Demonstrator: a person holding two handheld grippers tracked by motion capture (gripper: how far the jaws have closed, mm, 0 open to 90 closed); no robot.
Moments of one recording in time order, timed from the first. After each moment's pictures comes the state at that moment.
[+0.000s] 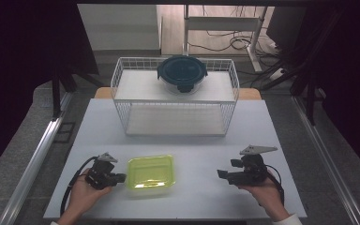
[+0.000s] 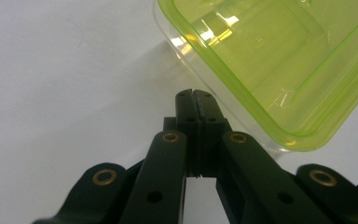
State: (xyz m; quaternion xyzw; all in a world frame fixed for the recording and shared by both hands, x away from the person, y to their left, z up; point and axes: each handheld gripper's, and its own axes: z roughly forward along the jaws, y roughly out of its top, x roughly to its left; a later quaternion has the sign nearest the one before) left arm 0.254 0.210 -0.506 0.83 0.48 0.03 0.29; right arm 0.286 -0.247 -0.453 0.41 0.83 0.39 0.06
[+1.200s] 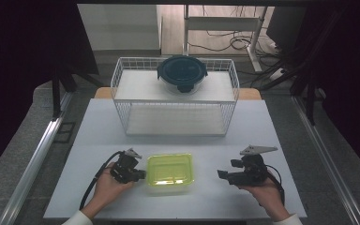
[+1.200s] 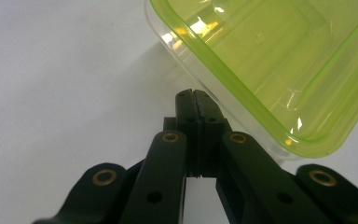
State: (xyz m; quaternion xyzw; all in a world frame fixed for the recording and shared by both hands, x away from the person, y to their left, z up) left arm 0.281 0.150 -0.510 0.85 0.44 0.01 0.29; right arm 0.286 -0.247 -0.453 0.41 0.83 0.38 0.06
